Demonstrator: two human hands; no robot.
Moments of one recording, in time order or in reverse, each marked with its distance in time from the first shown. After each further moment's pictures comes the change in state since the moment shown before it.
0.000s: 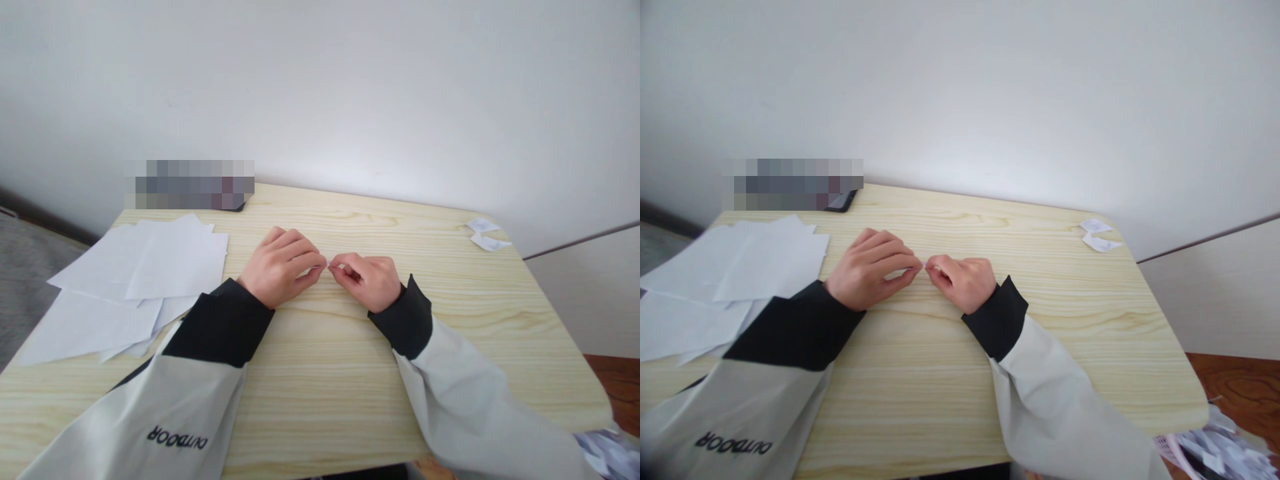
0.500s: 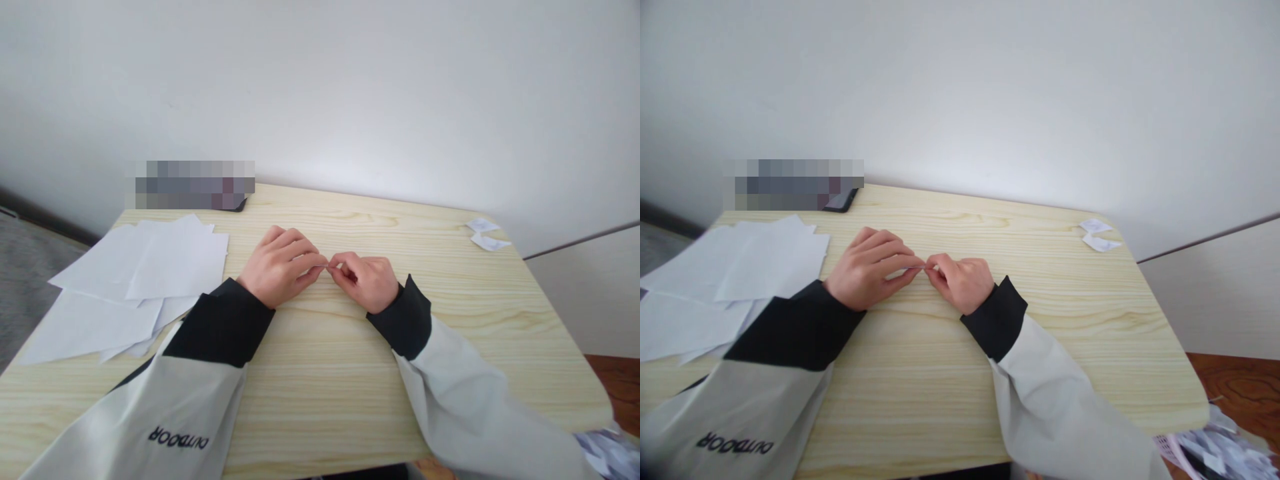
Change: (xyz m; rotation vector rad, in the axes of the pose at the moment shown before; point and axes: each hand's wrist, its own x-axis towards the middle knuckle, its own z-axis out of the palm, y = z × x) left_hand 0.000 -0.001 -0.001 0.041 -0.006 0.018; right_hand 0.000 -0.001 0.002 -0.008 -0.074 0.007
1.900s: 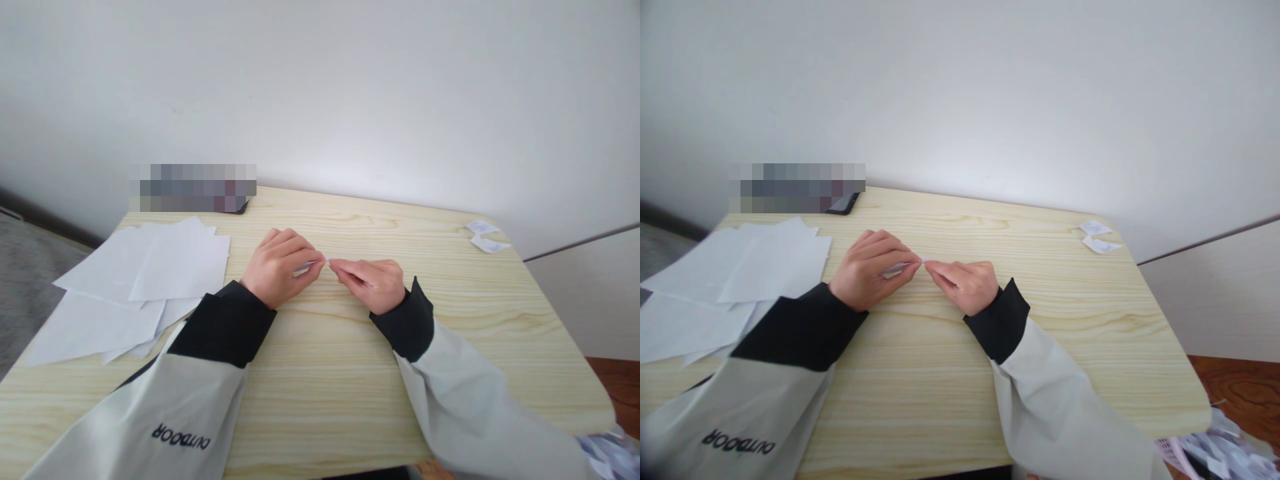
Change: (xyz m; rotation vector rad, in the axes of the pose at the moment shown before) left_hand 0.001 0.002 0.001 -0.123 0.056 -0.135; right_hand -0.001 0.001 -0.005 0.041 0.242 -0.133
